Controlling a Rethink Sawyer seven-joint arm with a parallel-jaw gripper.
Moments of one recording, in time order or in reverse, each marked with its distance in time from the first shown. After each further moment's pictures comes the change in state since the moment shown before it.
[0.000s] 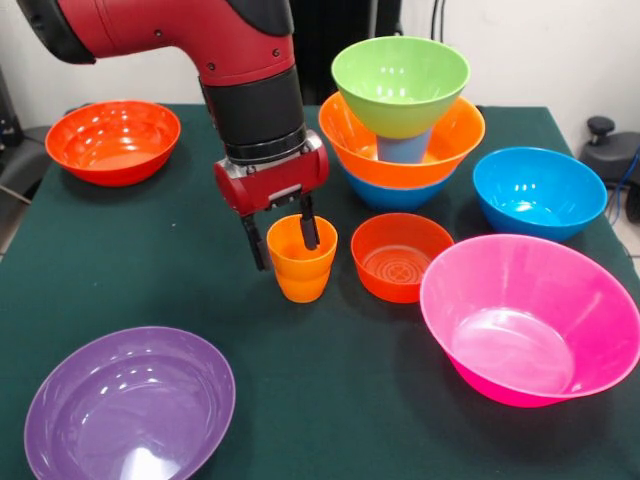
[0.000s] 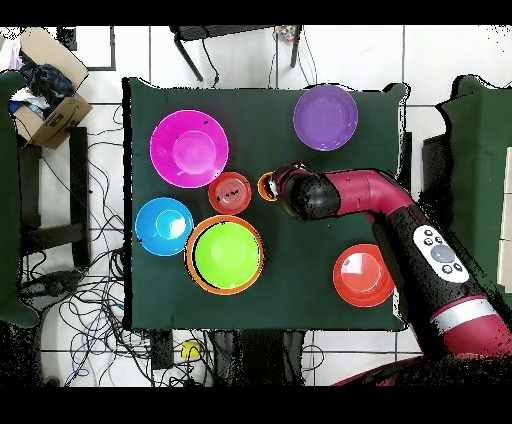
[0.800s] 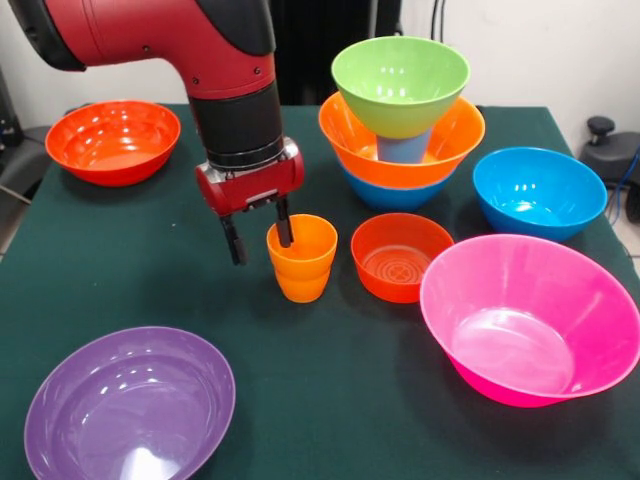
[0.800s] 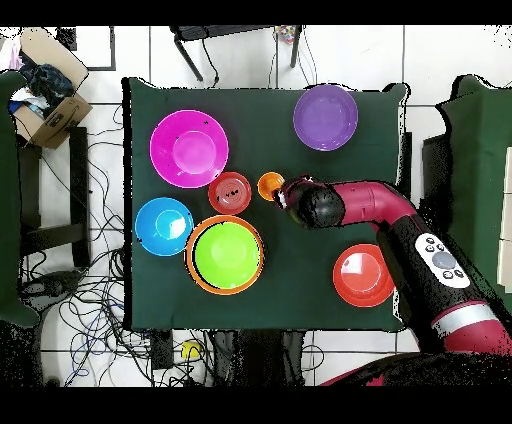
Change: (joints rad) arm 0.011 0.016 -0.087 0.001 -0.006 0.000 0.000
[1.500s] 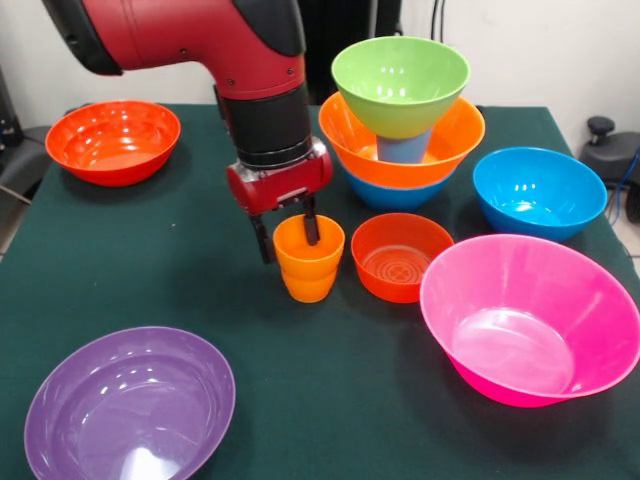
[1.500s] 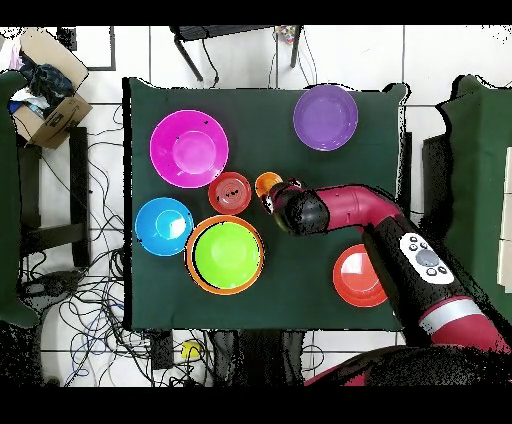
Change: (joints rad) arm 0.049 -0.002 -0.025 0.041 -0.003 -0.077 0.000
